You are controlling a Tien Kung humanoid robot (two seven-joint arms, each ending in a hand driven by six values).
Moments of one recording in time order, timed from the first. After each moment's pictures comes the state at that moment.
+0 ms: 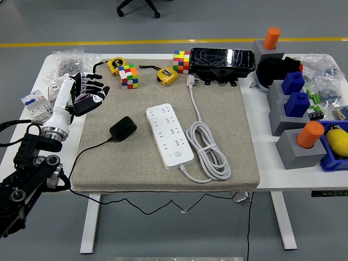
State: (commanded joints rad) left arm -0.37 0.26 -1.05 -1.14 1.19 0.37 -0.21; right arm -0.03 -0.26 1.23 0.38 -0.79 0.00 -0.15
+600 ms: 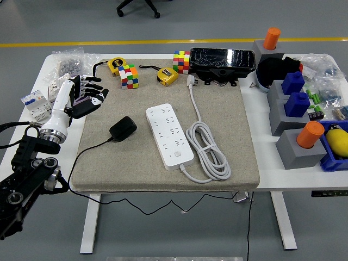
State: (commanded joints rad) left arm -0.35 0.27 -1.05 -1.15 1.19 0.36 -0.20; right arm -0.03 -0.25 1.25 0.37 -0.79 0.00 -0.15
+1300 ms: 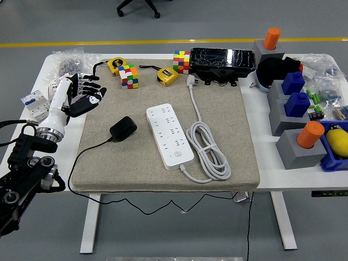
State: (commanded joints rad) left arm -0.37 0.29 -1.05 -1.17 1.18 0.36 -0.20; right arm -0.02 -0.27 1.23 0.38 -0.80 0.01 -0.16
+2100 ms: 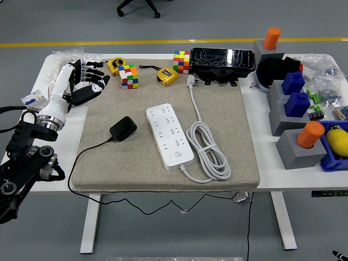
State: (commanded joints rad) left arm -0.42 0.32 -1.02 -1.20 1.17 0.35 -0.19; right arm 0.01 -0.29 1.22 0.41 -0.81 0.01 -0.15
